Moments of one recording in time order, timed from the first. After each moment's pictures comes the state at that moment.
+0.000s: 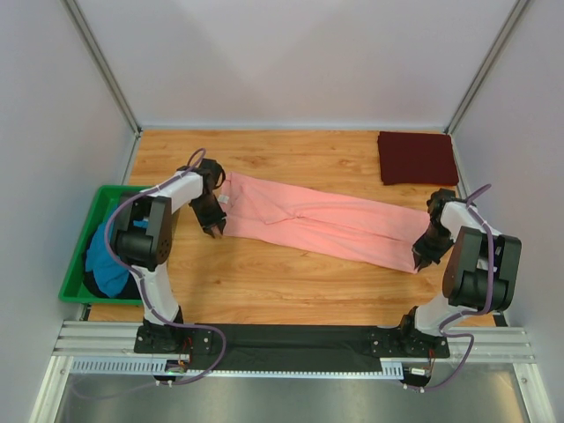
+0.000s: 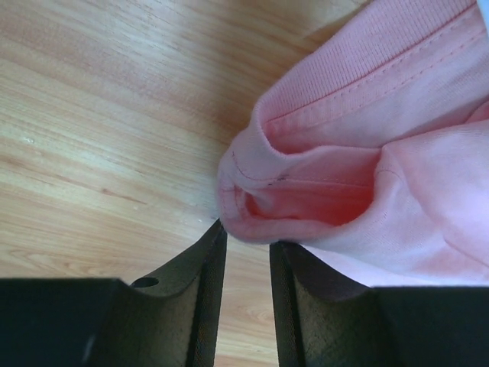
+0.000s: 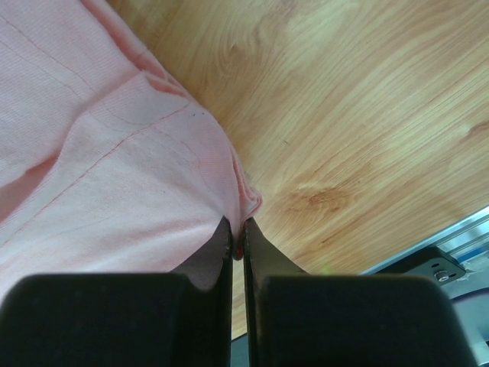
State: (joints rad) left arm -0.21 1.89 1.26 -0.84 -0.06 -0.71; right arm -0.27 1.58 0.91 -0.92 0.16 0.59
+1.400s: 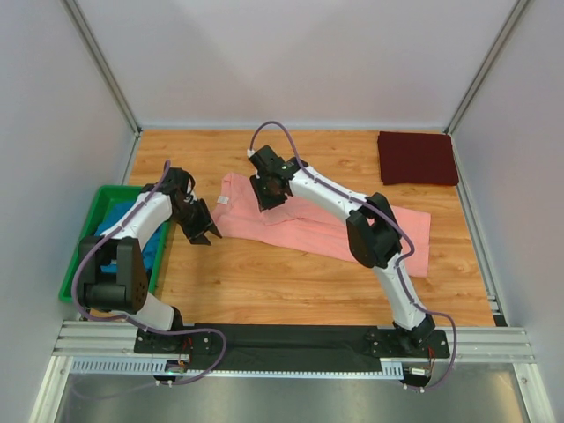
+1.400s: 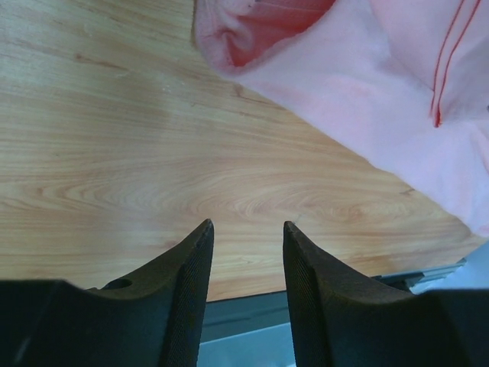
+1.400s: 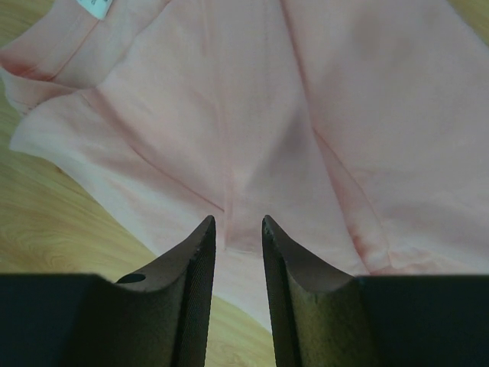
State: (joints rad) left arm -0.06 1.52 1.01 -0.82 0.31 -0.59; right arm 0.75 2.27 2.01 -0.76 -0.01 0.35
